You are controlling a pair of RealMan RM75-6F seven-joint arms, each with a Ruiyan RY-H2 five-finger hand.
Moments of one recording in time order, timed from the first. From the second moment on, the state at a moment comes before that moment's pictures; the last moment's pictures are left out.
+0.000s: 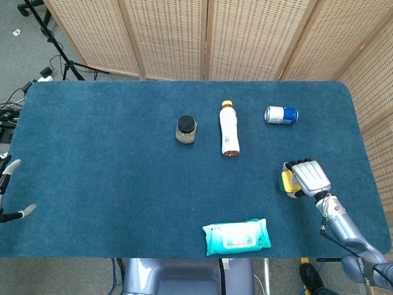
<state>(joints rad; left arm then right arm) -0.11 -1.10 -0.07 -1.49 1.47 1.45 -0.24 0.57 -1.24 0.05 -1.38 -1.27 0.93 -0.11</state>
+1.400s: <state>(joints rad) -0.11 -1.11 -0.07 -1.50 1.46 1.45 -0.20 0.58 -1.22 -0.03 -1.21 -1.62 0.96 0.27</state>
